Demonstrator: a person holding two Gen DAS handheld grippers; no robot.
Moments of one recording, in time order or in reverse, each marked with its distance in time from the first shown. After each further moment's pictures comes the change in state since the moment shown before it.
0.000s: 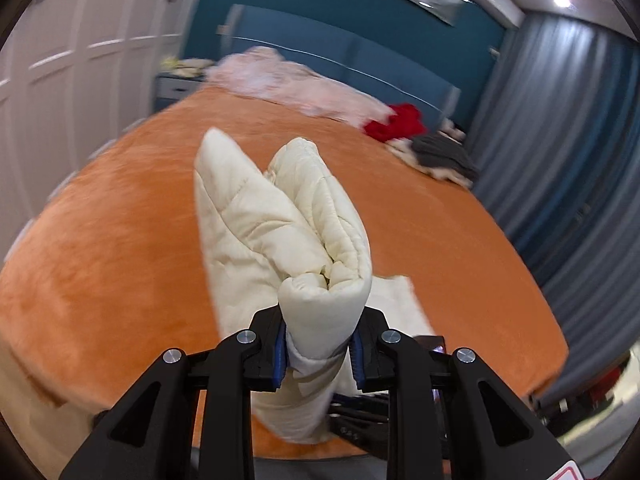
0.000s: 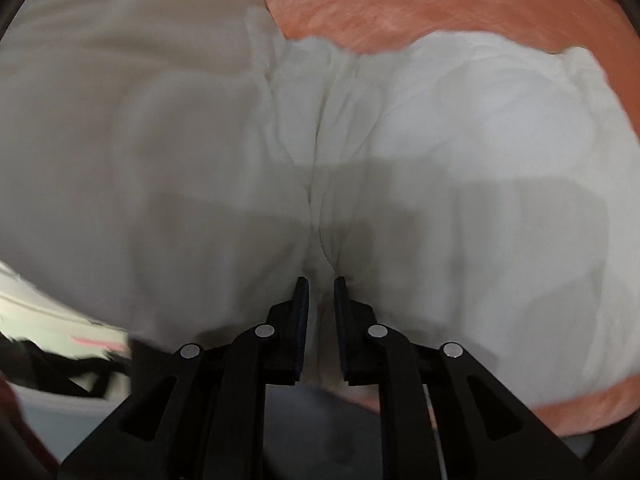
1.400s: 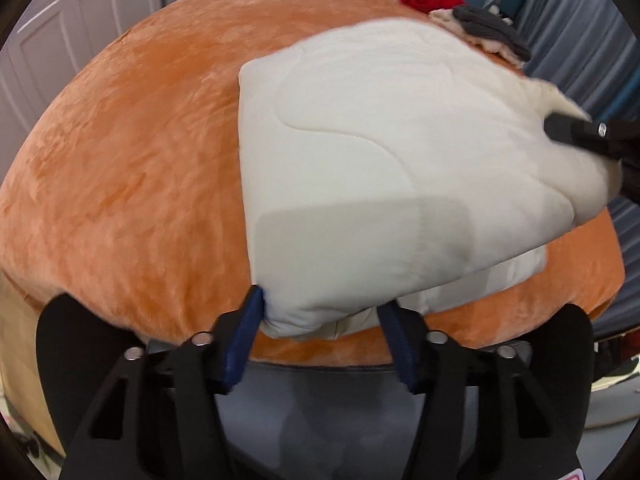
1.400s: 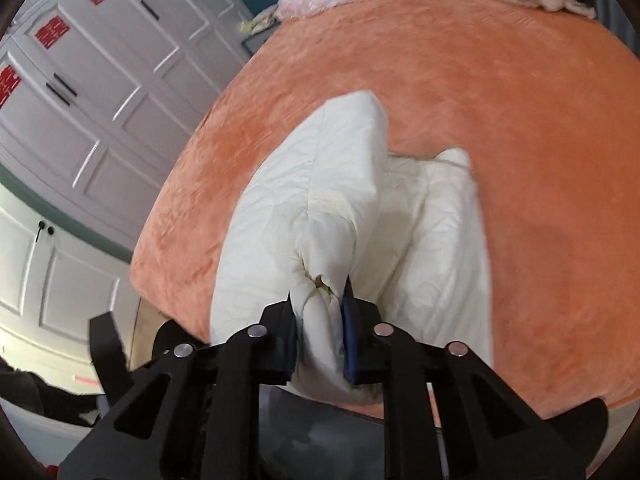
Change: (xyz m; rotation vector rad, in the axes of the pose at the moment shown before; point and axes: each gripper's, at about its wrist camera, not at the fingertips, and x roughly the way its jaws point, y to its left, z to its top) left arm 0.102 -0.004 -0.135 0.026 0.392 0.200; right arm -0.128 -0.052 0.028 0.054 -0.194 -0.082
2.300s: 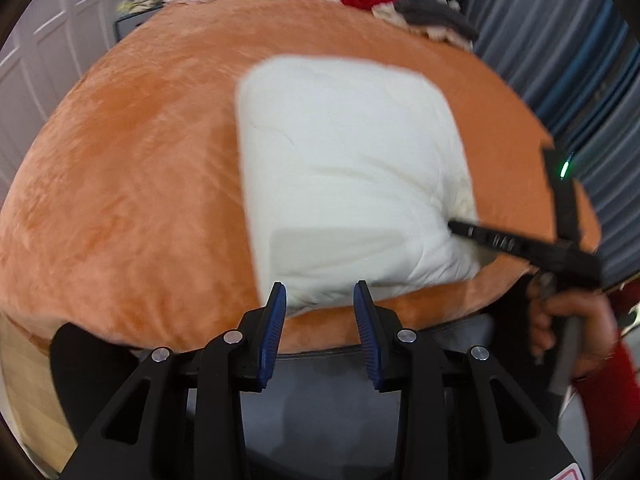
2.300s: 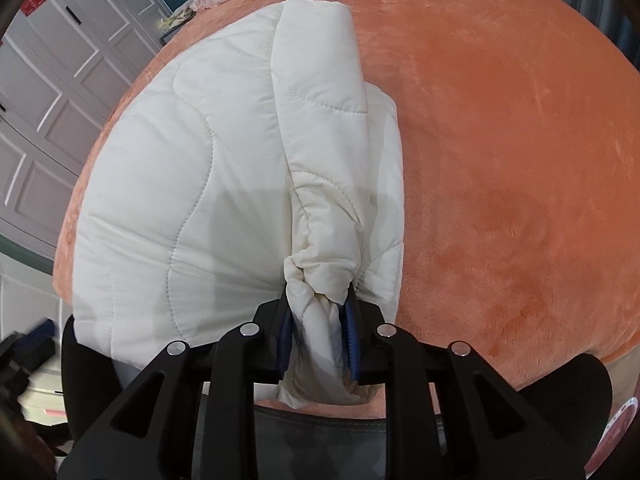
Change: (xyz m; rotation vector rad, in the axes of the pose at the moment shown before) left arm -0.048 -0.031 0.002 0.108 -0.020 -0.075; right arm 0.045 -0.095 -0.065 0.123 0.058 -0.208
